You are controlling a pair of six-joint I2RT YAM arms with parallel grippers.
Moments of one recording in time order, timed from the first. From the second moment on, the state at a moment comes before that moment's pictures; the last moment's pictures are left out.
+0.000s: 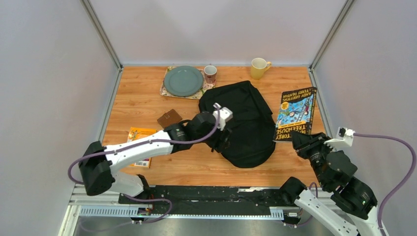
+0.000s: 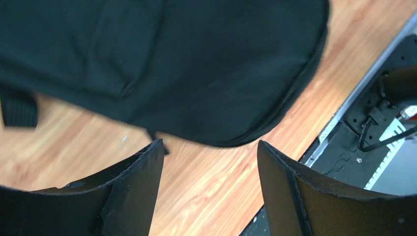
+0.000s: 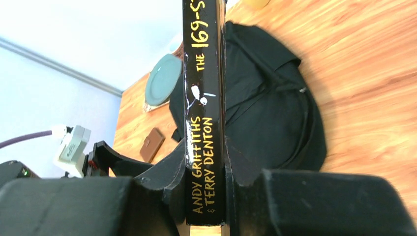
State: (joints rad) left arm -0.99 1.30 0.96 -0.30 0.00 -0.30; right arm 0.74 0.21 0.85 -0.84 0.59 0.87
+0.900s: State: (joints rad) left arm -1.23 1.88 1.35 -0.23 0.01 0.05; right arm 0.74 0.17 0.89 -1.00 0.65 0.84
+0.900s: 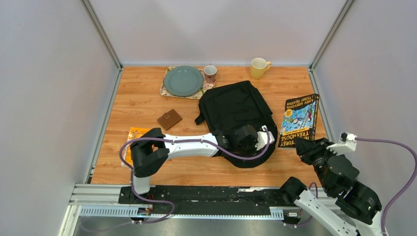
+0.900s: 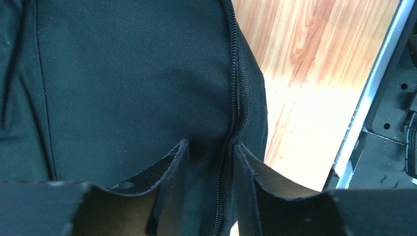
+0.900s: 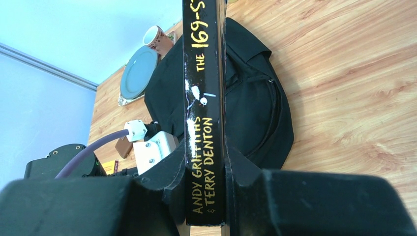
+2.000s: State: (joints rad) left arm -1.13 1.86 1.71 -0.37 -0.35 0.16; right arm 0.74 0.13 1.04 -1.33 0.58 1.04
